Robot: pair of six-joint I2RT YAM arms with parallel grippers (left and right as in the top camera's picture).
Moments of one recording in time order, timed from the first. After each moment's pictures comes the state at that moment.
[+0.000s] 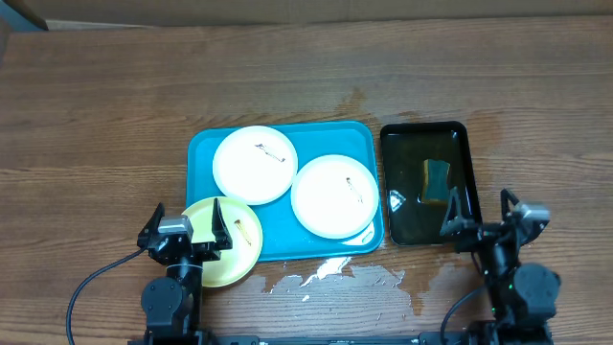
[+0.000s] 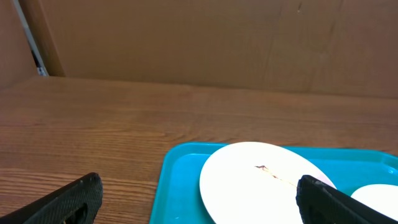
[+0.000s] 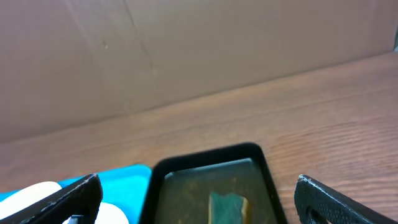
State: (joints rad) left arm 0.02 0.02 0.01 -0.08 -0.04 -0.07; right arm 0.03 0.16 0.15 -0.08 -0.04 0.28
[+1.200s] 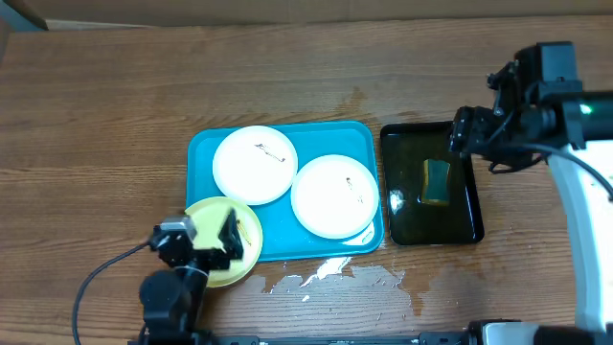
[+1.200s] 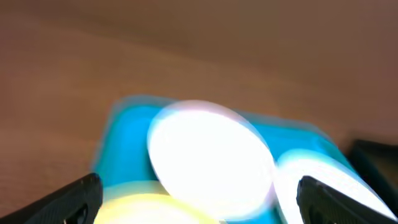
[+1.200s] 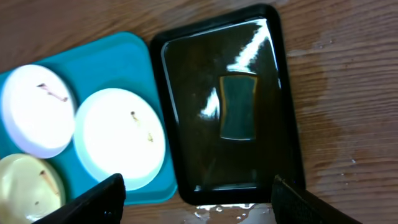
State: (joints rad) left arm 0.02 0.05 0.11 -0.32 0.13 -0.28; right arm 0.03 1.50 1.61 -1.35 -0.18 0.26
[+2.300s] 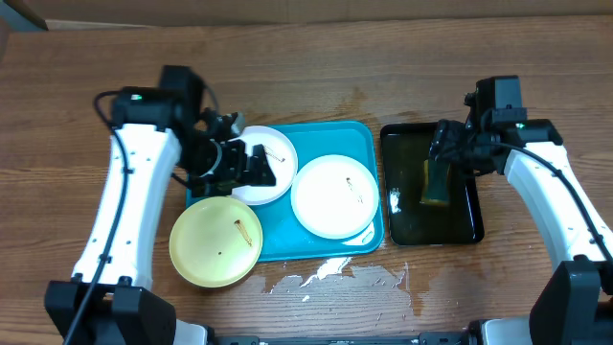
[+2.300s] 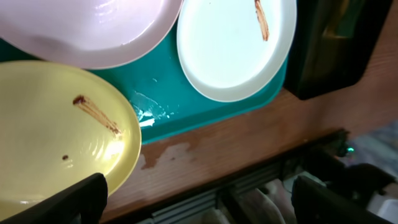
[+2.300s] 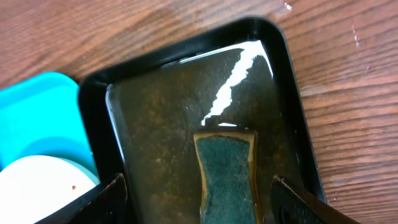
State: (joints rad) left arm -0.12 1.63 1.54 -1.47 0.44 -0.11; right arm 0.03 1.60 1.16 -0.74 -0.11 0.33
